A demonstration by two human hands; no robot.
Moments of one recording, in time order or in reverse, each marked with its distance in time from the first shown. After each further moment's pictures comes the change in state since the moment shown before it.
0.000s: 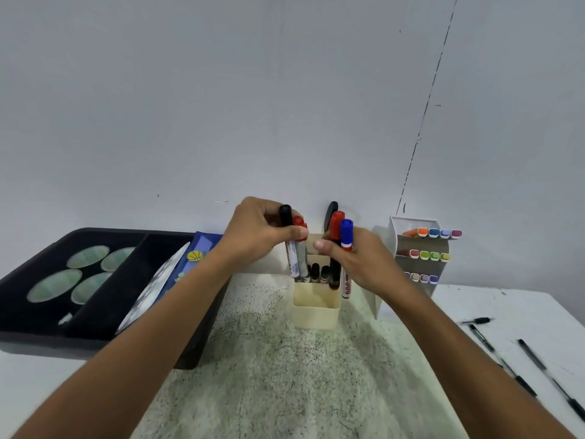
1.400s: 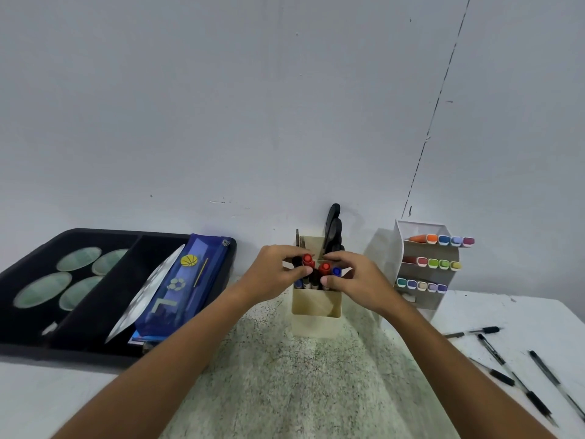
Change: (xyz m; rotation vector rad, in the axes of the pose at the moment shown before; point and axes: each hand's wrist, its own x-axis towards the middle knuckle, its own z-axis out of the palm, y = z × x) left_hand 0.011 -0.100 0.042 0.249 -0.133 0.121; right_hand 0.029 0.087 0.031 0.110 -0.124 0.070
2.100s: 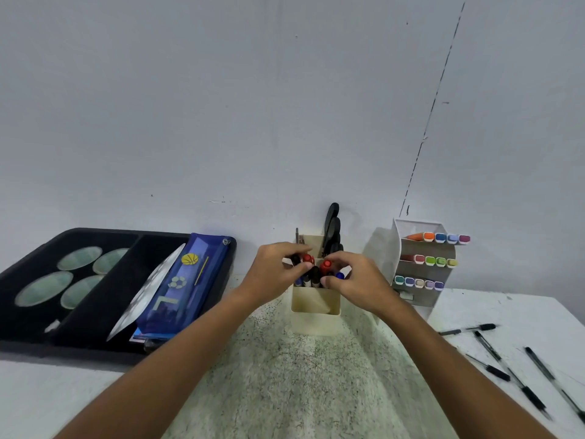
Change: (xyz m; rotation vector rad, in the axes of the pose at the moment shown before) left_hand -0.005 0.001 0.008 -0.034 0.167 0.034; right_hand -0.005 -0.003 0.004 -0.140 0.081 -0.057
